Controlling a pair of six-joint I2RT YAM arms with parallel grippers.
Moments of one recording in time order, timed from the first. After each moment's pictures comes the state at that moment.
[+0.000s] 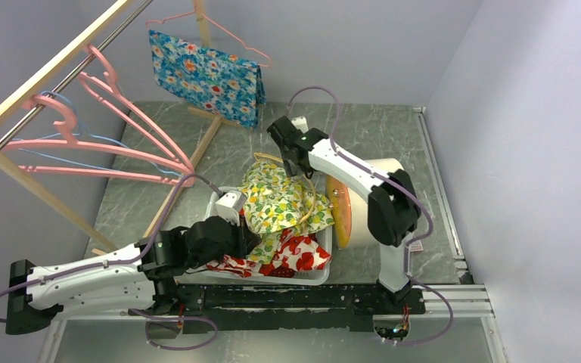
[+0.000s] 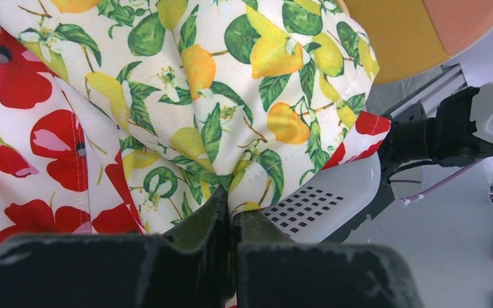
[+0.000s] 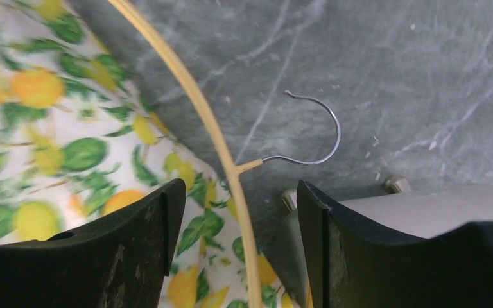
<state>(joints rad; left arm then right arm) -1.23 0.77 0.64 -0.41 -0.35 -0.82 0.72 1.91 1.66 -0.87 0.49 0.39</state>
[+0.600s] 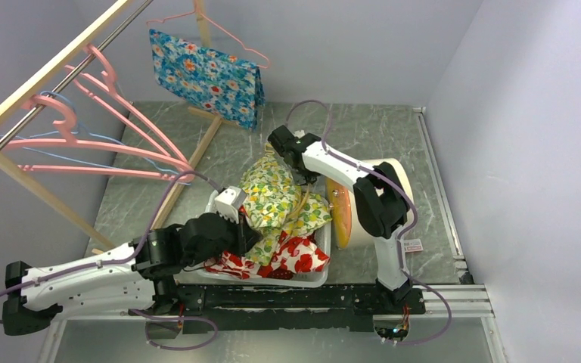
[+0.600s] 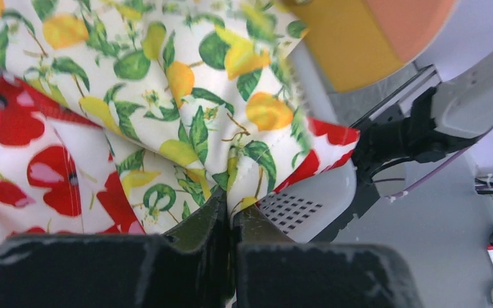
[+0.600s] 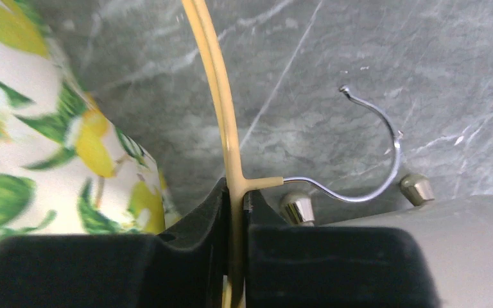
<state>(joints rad) -1.23 0.76 0.67 -0.40 -0.33 -0.76 0.69 2.05 1.63 -0.91 0.45 0.36</state>
